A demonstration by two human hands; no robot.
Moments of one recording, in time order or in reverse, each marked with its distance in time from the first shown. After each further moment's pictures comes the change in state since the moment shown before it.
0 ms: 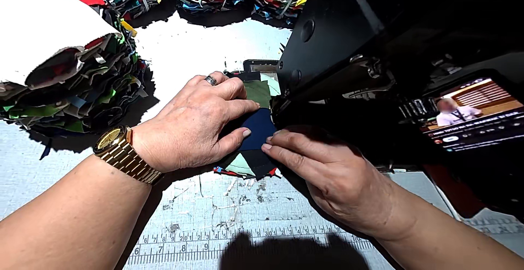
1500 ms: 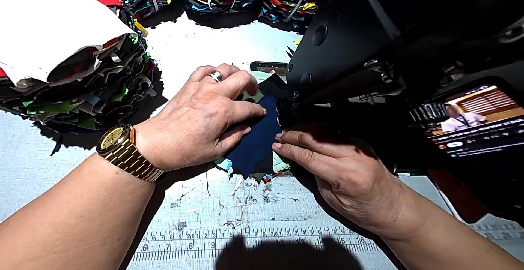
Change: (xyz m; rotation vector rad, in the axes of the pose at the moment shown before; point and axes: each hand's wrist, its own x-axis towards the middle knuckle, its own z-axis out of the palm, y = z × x) left_hand -0.005 -0.001 -0.011 0.018 0.028 0.050; right_hand 0.003 0.001 -0.003 0.013 0.021 0.064
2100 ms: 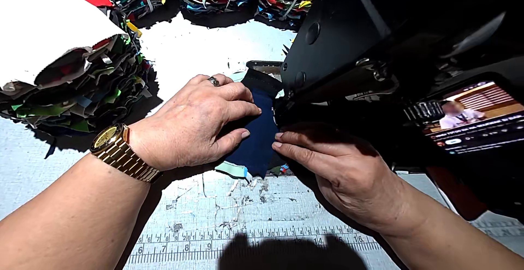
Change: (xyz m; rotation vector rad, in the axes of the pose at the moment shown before) left_hand 0.002 -0.004 0.005 -0.039 -0.047 -0.002; right_hand -0.004 0.004 -0.001 -0.013 0.009 0.007
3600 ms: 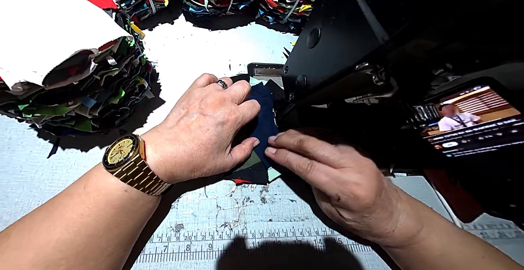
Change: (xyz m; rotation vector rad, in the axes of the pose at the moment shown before) left_hand 0.005 0.023 -0.003 0.186 -0.005 -0.076; right_hand 0.005 -0.009 0.002 0.054 -0.005 -0.072
